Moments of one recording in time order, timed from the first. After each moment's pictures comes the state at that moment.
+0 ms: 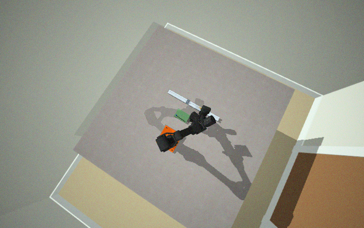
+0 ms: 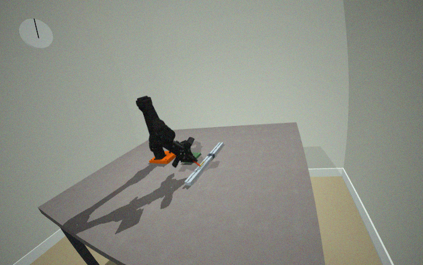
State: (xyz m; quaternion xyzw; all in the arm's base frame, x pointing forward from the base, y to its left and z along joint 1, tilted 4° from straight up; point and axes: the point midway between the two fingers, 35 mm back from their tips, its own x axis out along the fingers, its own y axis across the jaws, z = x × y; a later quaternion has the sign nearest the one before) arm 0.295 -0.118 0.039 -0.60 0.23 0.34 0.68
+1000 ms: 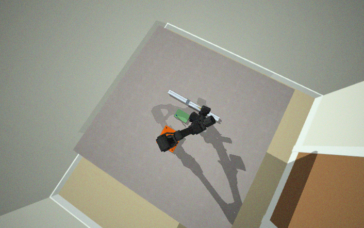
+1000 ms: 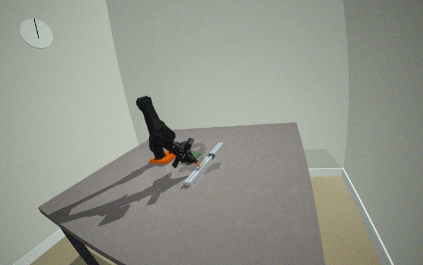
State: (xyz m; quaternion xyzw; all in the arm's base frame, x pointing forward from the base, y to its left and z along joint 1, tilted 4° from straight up) arm 0.293 -0.117 0.035 -0.60 0.23 0.34 0.69
